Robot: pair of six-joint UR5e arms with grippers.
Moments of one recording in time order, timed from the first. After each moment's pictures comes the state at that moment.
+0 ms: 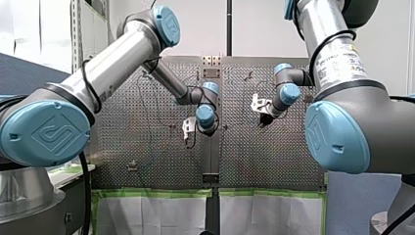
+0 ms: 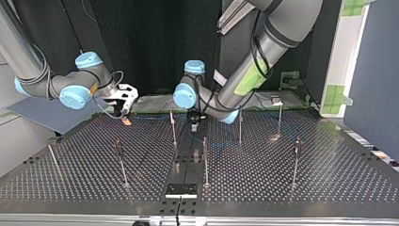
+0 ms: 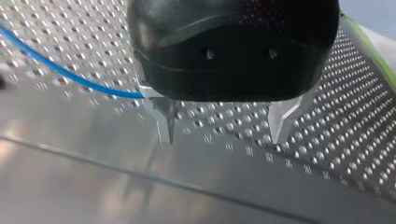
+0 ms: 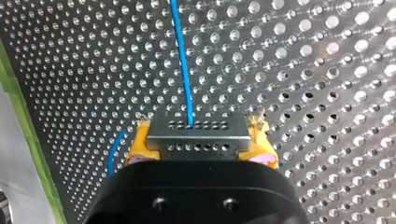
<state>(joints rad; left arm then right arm) -0.52 -2.35 -1.25 -3.01 -1.98 -1.80 1.85 -1.01 1.43 0.04 1.29 1.68</state>
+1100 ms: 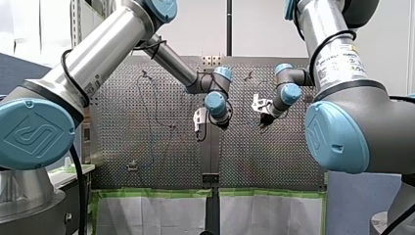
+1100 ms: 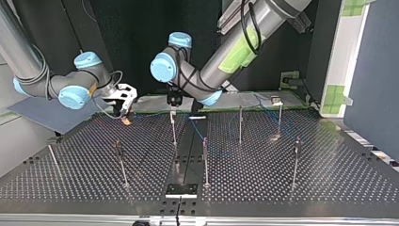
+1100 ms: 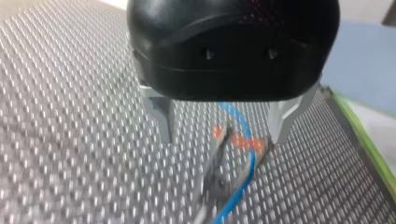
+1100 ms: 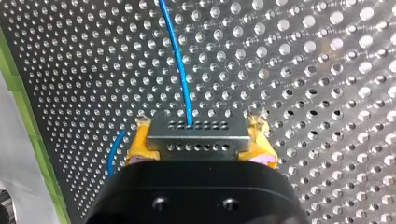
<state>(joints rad) -0.67 -2.23 -1.35 -3.02 -2.00 -1.83 1.84 -1.01 1.43 0.05 1.28 1.68</state>
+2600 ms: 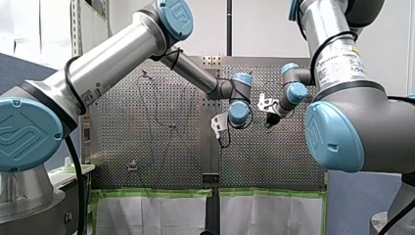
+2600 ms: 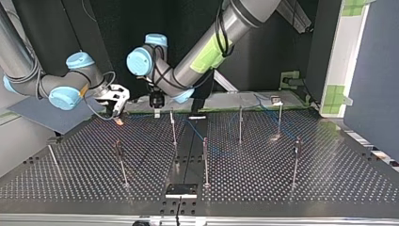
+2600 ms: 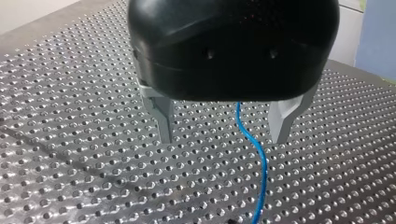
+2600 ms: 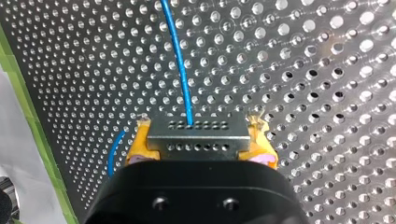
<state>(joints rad) -0.77 -2.39 -1.13 -2.93 -2.19 -1.98 1.79 -1.01 1.43 0.07 1.26 1.68</state>
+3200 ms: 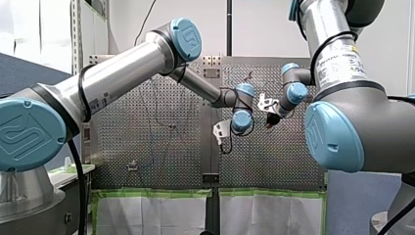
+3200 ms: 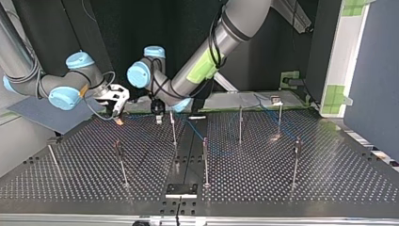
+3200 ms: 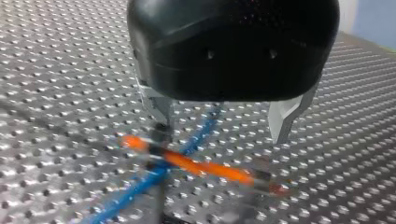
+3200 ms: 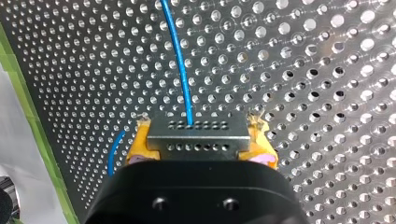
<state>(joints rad) -0.75 -2.53 -0.95 -2.99 -2.21 -1.98 1.79 -1.01 1.43 0.07 1.26 1.68</state>
